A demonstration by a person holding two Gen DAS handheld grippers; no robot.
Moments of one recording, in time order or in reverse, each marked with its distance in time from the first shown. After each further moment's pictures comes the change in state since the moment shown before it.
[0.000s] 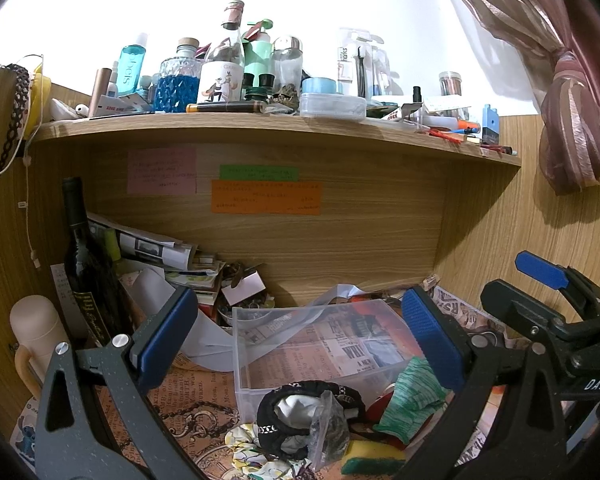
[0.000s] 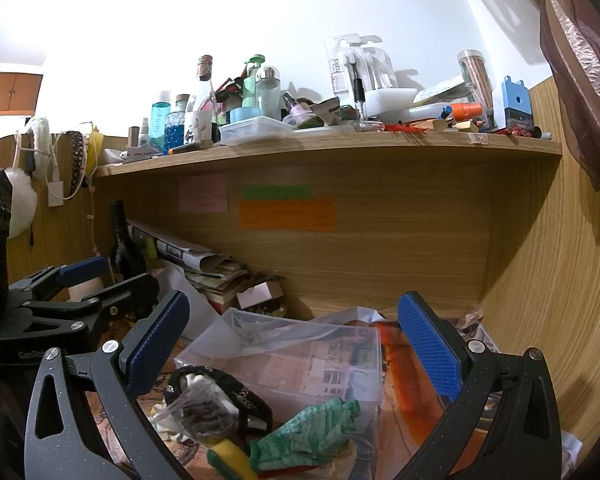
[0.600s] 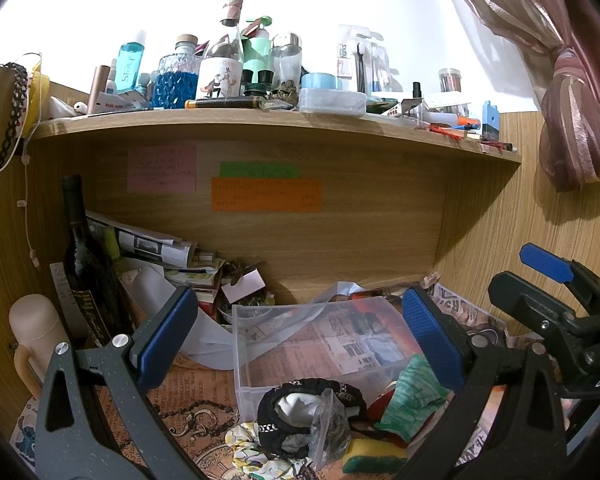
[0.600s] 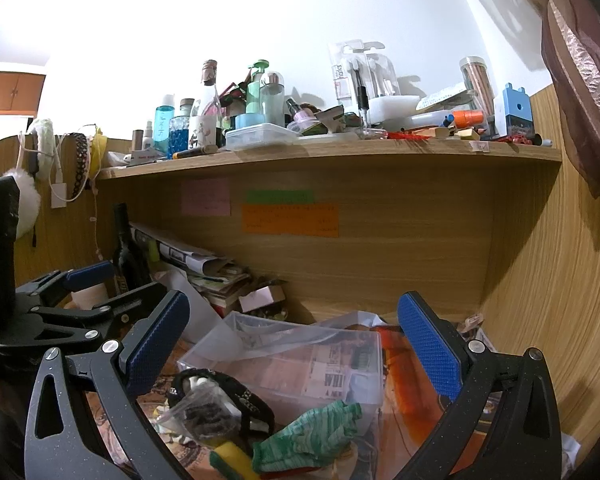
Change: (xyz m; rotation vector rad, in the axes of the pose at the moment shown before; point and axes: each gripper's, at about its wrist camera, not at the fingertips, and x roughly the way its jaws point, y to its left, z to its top) left arm 0.000 0.003 -0.001 -0.002 0.010 -0.003; right arm -0.003 0.003 0.002 -0.011 -0.014 0.001
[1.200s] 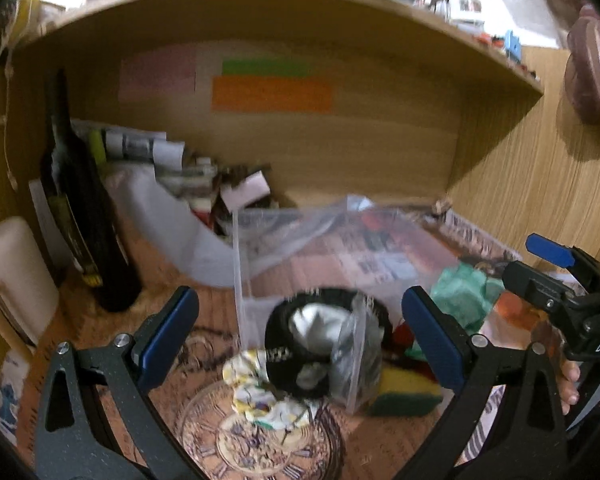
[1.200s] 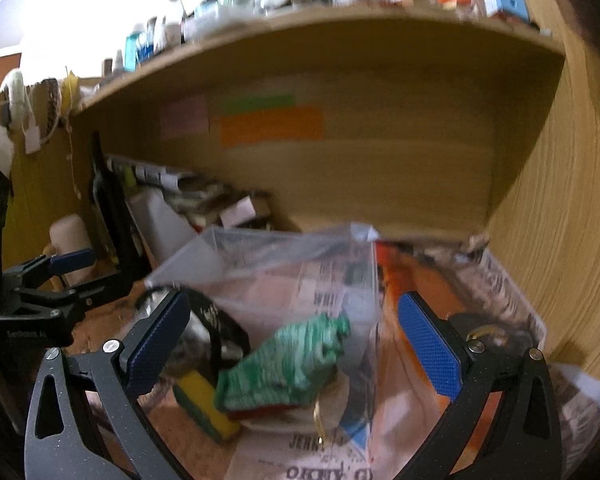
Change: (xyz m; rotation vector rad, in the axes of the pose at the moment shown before) left arm 0.041 0.017 -0.062 -0.022 0.272 -0.008; right arm 0.032 -0.029 -0.060 0.057 0.265 0.006
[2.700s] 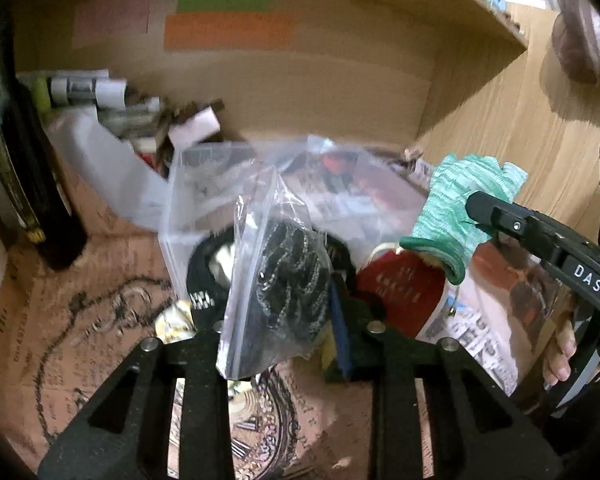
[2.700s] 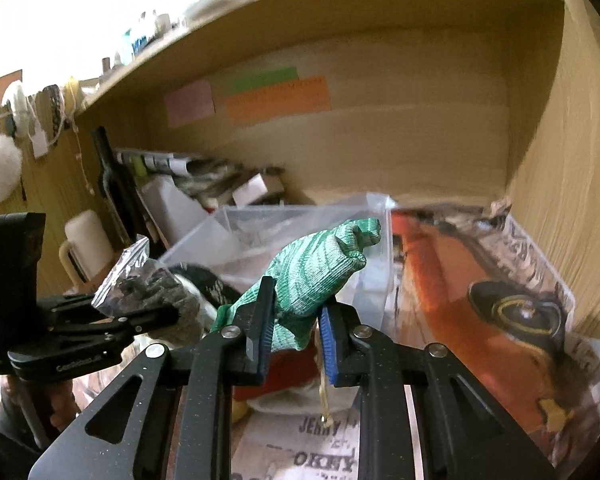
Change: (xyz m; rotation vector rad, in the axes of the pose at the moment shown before) left arm 0.022 -0.026 -0.012 0.011 0.155 -0.123; right arm 0.004 -0.017 -0.007 0.067 0.030 0.091
